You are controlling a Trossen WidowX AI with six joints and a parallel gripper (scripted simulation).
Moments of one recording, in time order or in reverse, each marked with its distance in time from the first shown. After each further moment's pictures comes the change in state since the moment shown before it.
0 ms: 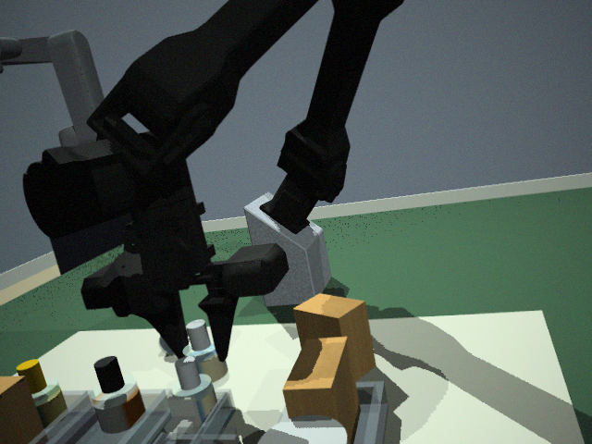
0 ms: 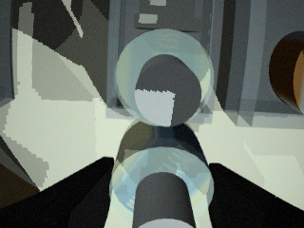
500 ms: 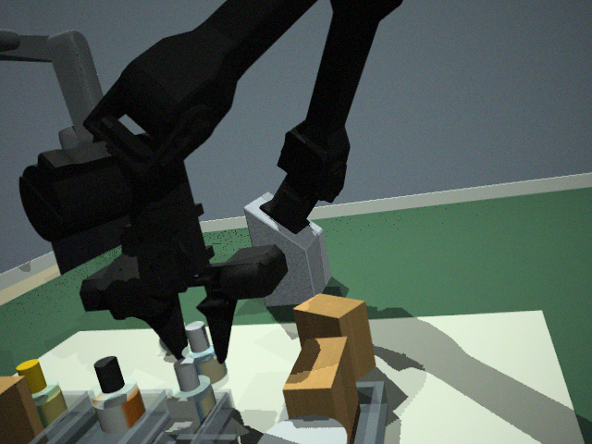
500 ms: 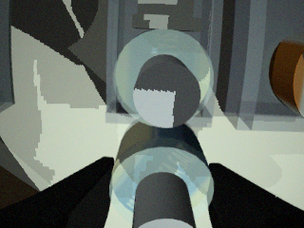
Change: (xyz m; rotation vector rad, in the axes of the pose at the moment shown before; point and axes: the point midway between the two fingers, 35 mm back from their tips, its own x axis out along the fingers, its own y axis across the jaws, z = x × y) arm 0.000 0.000 0.003 0.011 0.009 0.003
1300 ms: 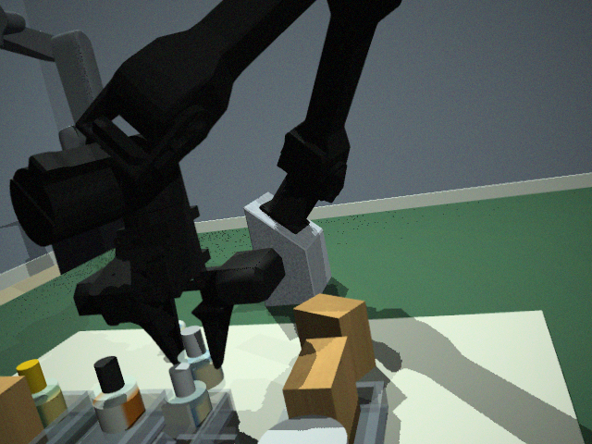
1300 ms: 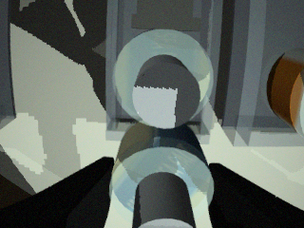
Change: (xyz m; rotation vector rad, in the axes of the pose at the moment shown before) arm 0.000 0.000 0.009 0.003 0.003 -0.001
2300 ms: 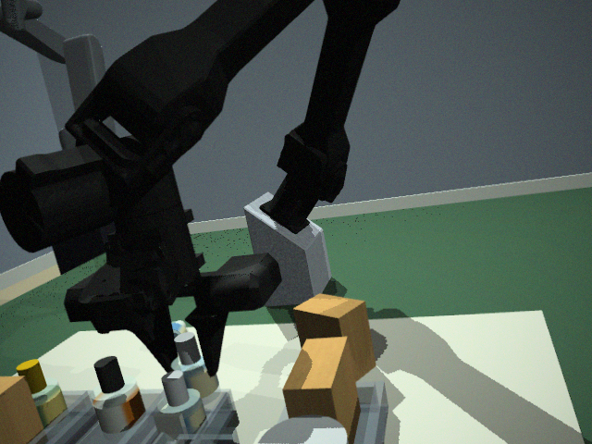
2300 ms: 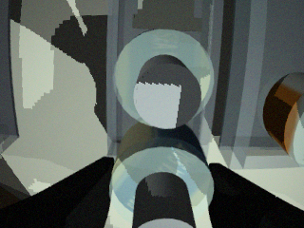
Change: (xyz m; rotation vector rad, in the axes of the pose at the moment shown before) arm -0.001 0.001 0.014 -0.004 0.000 -0.003
